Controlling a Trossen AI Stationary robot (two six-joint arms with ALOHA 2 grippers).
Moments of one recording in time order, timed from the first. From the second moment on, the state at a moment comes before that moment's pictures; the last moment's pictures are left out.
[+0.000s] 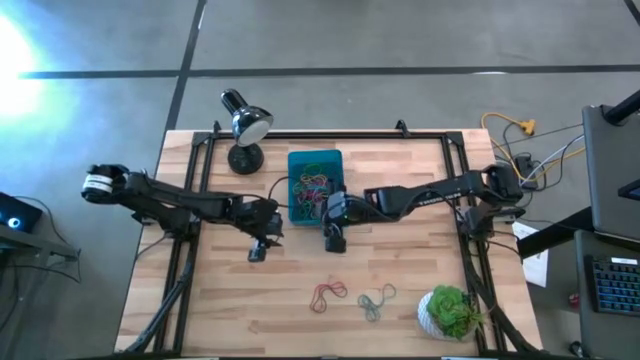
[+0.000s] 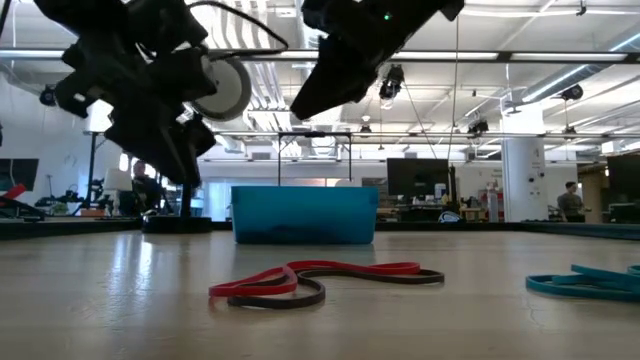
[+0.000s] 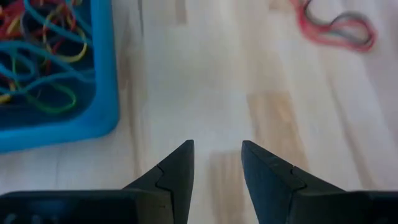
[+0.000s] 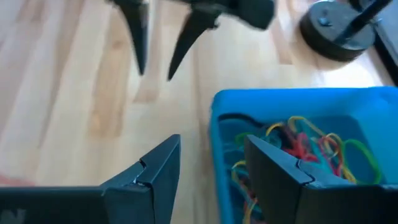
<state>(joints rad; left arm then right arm) -0.05 1.24 0.59 -0.22 0.13 -0.01 0.06 1.78 1.30 -0.27 0.15 0.02</state>
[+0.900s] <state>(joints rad) -0.28 1.26 0.58 0.12 0.13 0.01 0.43 1.83 1.29 -0.31 0.10 0.34</state>
